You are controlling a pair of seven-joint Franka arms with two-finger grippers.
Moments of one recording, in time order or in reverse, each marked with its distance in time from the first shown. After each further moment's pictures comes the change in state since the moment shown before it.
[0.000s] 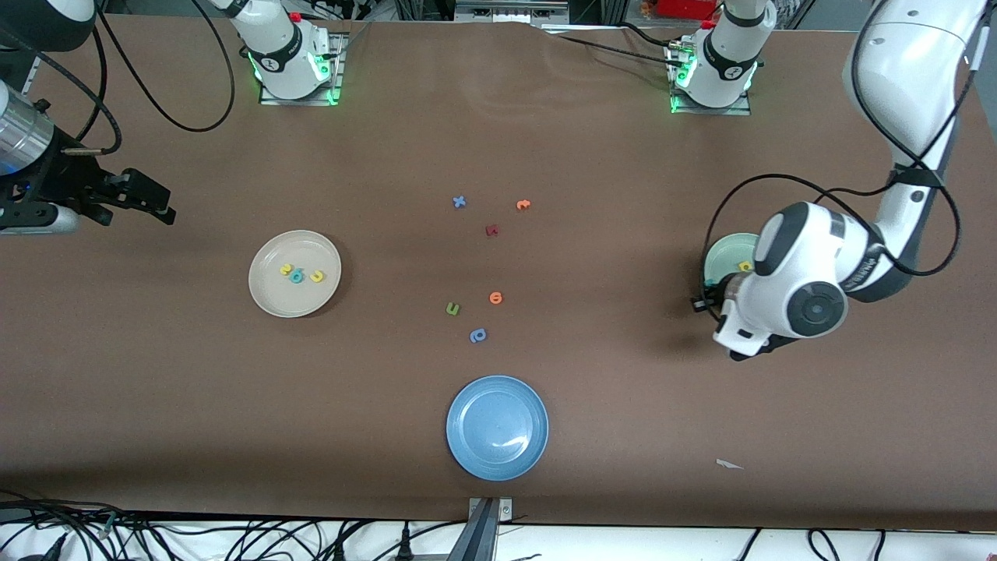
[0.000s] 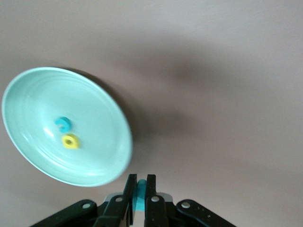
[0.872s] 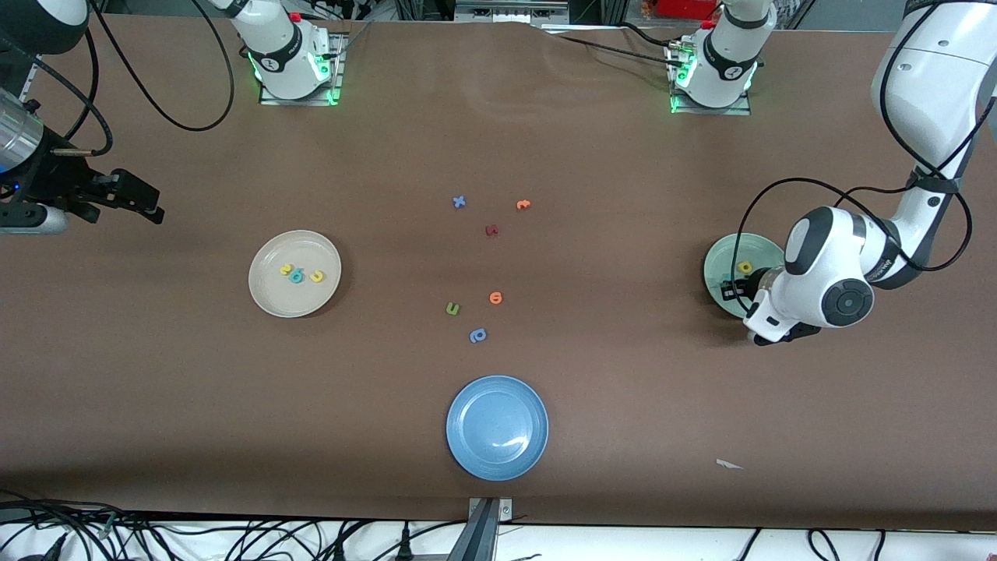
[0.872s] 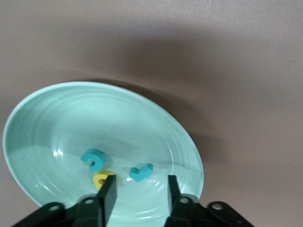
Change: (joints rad) left arm 0.135 -0.012 -0.001 -0.213 0.054 0.200 0.147; right arm 0.000 0.000 -0.029 0.001 -0.021 -0.011 0.003
